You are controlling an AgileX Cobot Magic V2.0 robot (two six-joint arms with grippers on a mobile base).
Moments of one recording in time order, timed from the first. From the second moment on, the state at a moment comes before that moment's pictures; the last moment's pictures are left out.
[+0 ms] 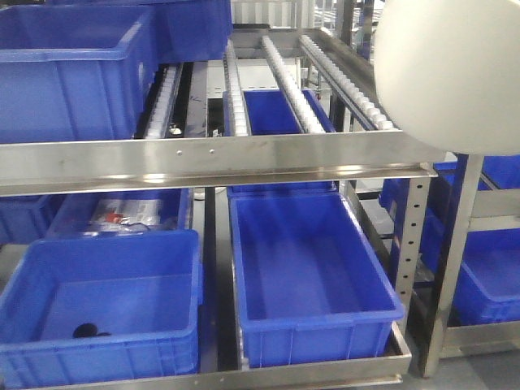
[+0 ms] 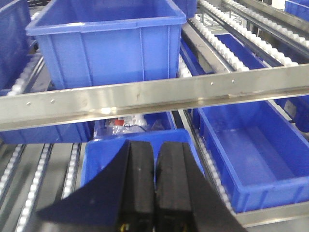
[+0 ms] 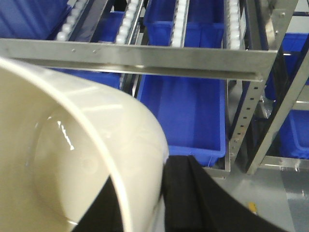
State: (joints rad) left arm -0.09 -0.01 0.01 0.00 0.16 0.04; right arm 0.32 0.75 -0.61 -0.14 0.31 0.25
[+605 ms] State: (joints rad) left arm -0.09 -0.01 0.01 0.00 0.16 0.04; right arm 0.32 0.75 -0.61 -0.14 0.31 0.25
